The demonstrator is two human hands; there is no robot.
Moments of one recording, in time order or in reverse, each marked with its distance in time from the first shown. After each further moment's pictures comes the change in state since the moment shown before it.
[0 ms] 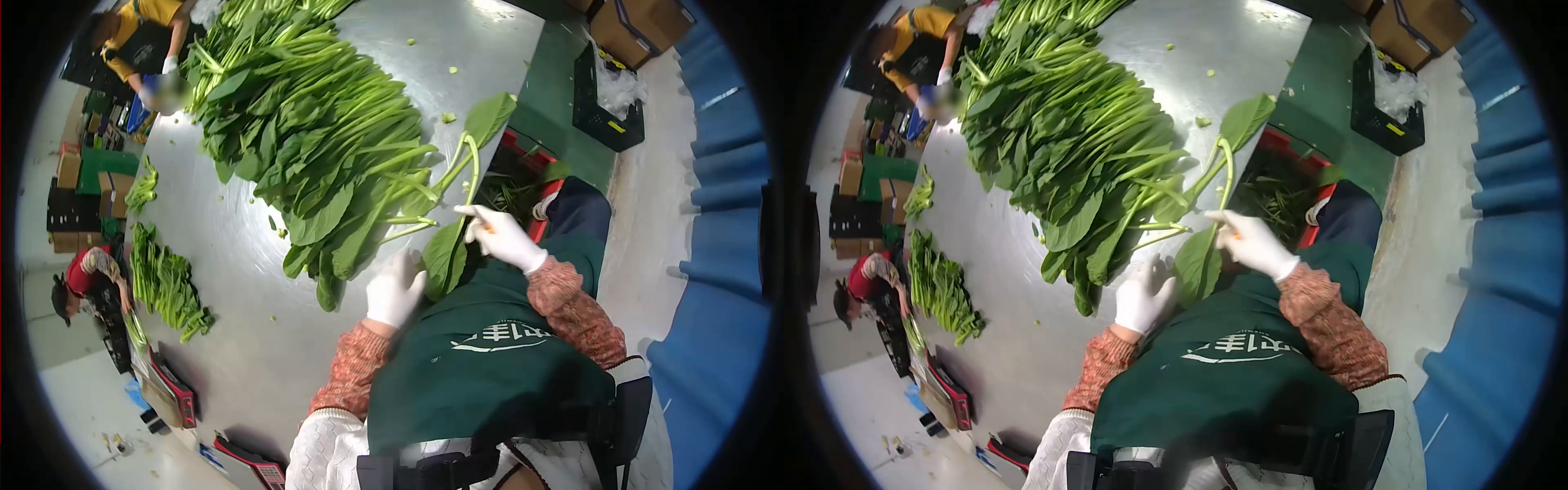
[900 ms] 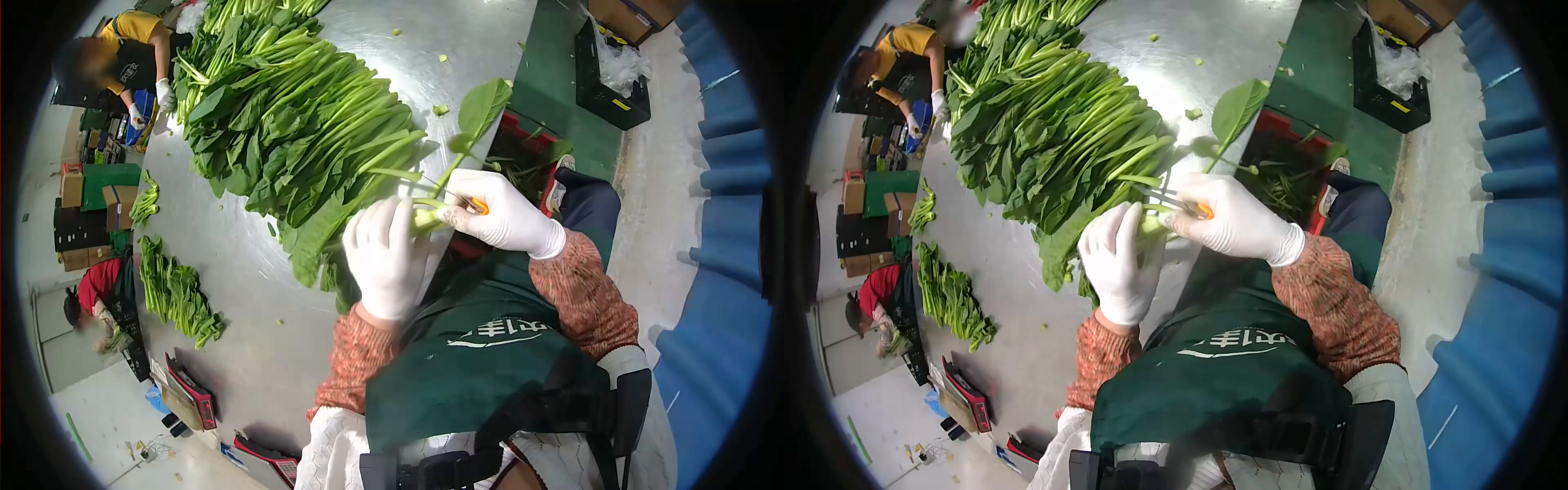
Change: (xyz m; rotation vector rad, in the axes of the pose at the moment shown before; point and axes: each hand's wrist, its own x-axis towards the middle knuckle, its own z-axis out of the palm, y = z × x) left_hand 0.068 0.090 -0.069 0.278 0.527 0.492; right_hand 0.010 -0.100 -0.024 -0.123 0.020 -0.499
